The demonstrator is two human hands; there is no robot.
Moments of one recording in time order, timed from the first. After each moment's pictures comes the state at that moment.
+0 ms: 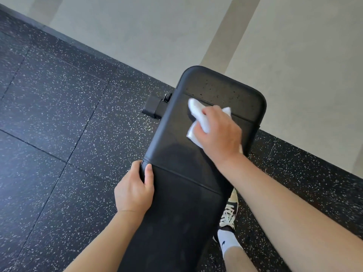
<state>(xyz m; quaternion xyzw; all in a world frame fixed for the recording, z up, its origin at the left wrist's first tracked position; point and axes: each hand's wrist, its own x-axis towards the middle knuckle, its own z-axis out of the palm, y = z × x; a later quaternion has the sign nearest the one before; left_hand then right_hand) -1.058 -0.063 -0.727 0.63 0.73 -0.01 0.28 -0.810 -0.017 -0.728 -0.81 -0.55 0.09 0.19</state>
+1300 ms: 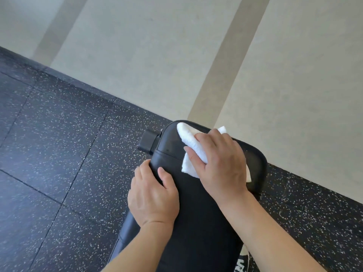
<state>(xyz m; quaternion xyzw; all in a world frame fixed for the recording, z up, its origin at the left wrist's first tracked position) -0.893 0.052 -0.741 0.60 0.77 0.02 0.22 -0.738 0.055 -0.742 -0.76 -0.60 0.05 0.24</state>
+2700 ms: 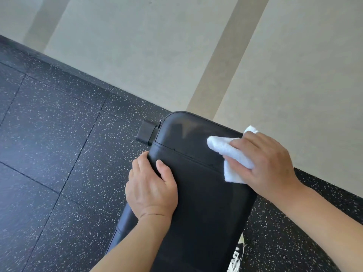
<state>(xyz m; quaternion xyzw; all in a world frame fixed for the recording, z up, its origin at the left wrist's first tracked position) -0.895 0.052 -0.744 0.60 0.77 0.03 0.22 -0.651 0.017 -0.735 -0.69 -0.69 0.08 0.21</state>
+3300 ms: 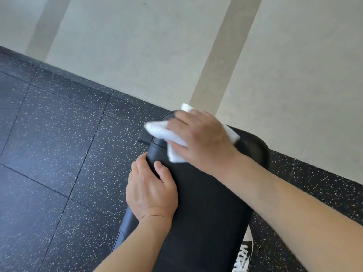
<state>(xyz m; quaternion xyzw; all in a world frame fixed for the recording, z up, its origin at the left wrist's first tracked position) -0.892 0.053 -0.742 0.60 0.77 0.03 0.22 -0.731 0.102 -0.739 -0.62 -0.74 0.13 0.23</state>
